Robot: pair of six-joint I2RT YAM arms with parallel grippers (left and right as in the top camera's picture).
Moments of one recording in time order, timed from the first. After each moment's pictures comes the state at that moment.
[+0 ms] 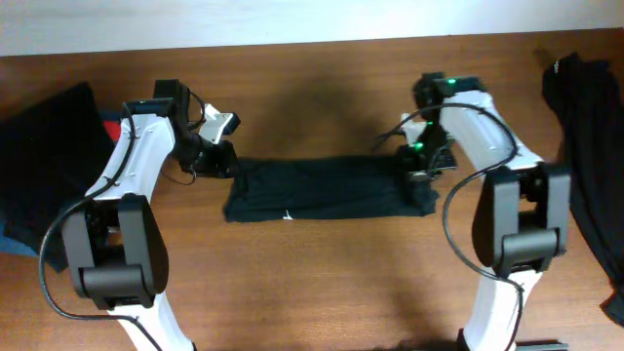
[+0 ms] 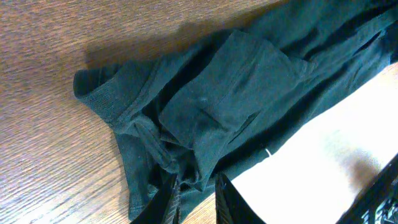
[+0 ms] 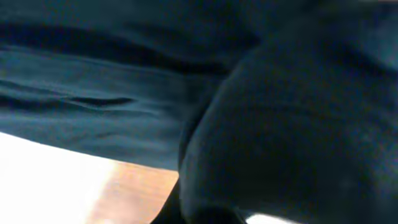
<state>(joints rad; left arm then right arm) -0.01 2.03 1.57 -1.08 0.52 0.30 0.11 2.10 1.66 -1.29 -0.12 -0.06</state>
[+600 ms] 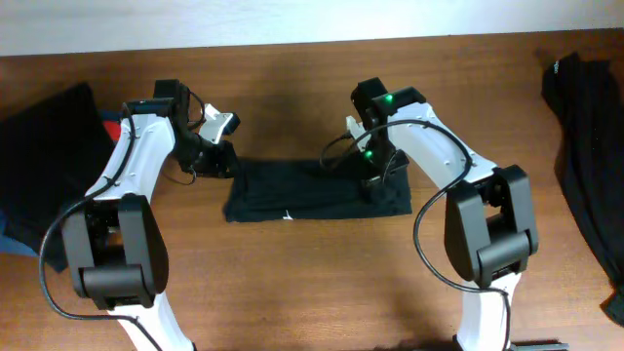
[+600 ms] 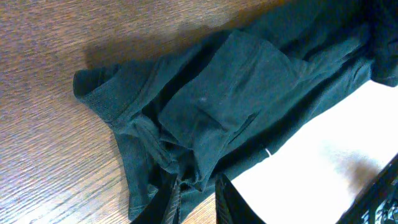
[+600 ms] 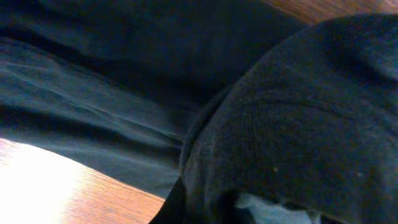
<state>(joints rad) -0.01 2.03 1.57 -1.08 0.52 0.30 0.33 2.10 1.66 -1.15 -0.09 -0.05</state>
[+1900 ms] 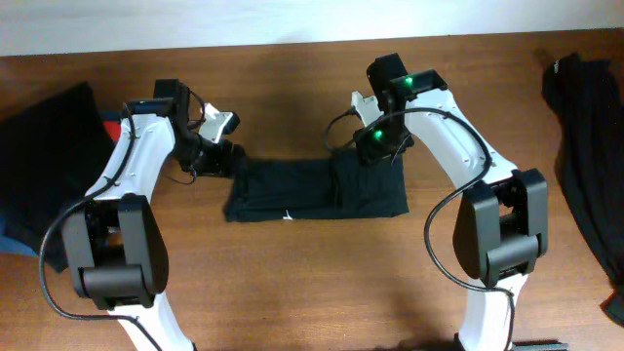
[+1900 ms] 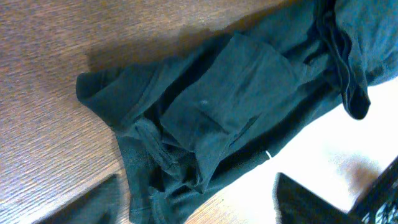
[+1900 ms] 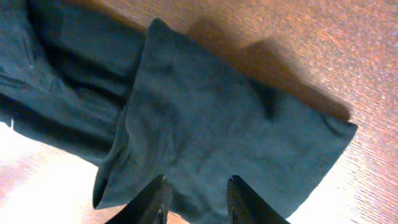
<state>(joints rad) -0.01 2.03 1.57 -1.07 0.52 0.28 0.27 2.09 1.76 -1.14 -0.20 -0.13</state>
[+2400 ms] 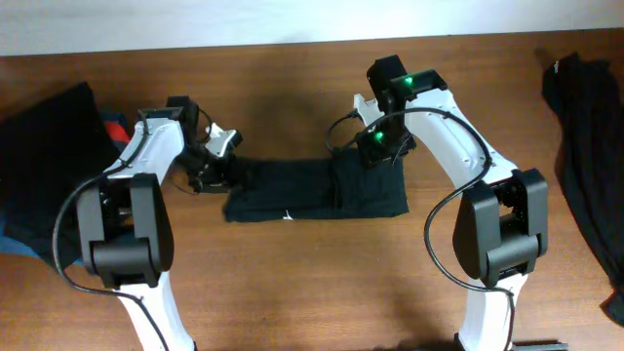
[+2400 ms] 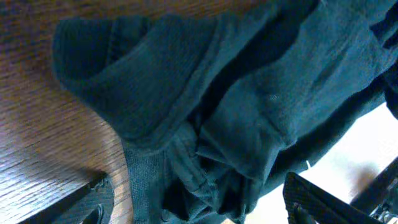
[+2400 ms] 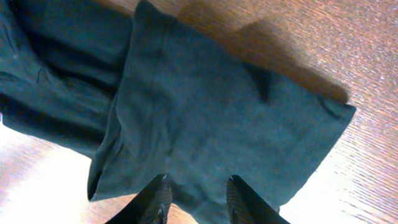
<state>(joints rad) -0.01 2.16 1.55 -1.06 0.51 0.24 0.27 2.09 1.76 -1.17 -0.18 -0.11</state>
